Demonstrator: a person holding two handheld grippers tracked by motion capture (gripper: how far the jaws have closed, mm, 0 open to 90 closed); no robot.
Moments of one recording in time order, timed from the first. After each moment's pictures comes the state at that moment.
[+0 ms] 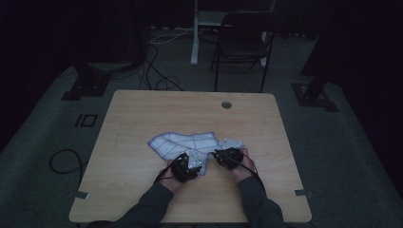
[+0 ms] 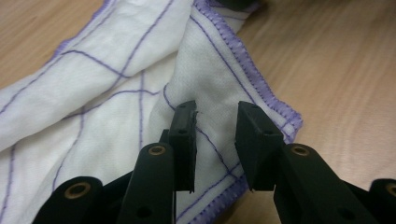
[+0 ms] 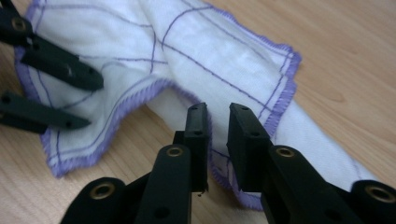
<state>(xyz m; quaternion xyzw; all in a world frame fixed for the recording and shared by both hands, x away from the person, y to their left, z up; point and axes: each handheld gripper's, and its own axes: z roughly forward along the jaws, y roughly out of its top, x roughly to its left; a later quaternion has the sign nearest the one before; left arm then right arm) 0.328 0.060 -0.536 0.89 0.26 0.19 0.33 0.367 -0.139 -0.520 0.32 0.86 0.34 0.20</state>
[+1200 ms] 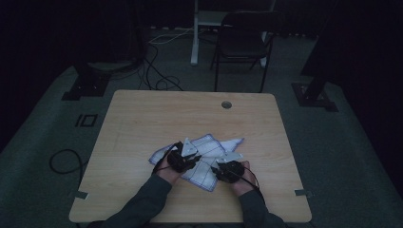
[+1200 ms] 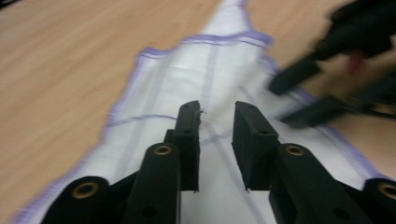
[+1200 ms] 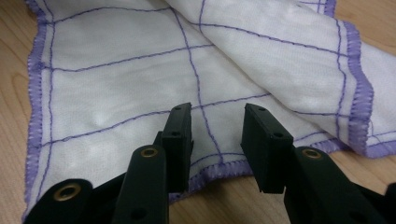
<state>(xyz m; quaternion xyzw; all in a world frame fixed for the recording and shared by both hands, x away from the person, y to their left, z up) 0.353 0.075 -0.496 0.86 0.28 0.18 0.38 0.329 -0.142 -0.539 0.33 0.86 0.35 0.17</state>
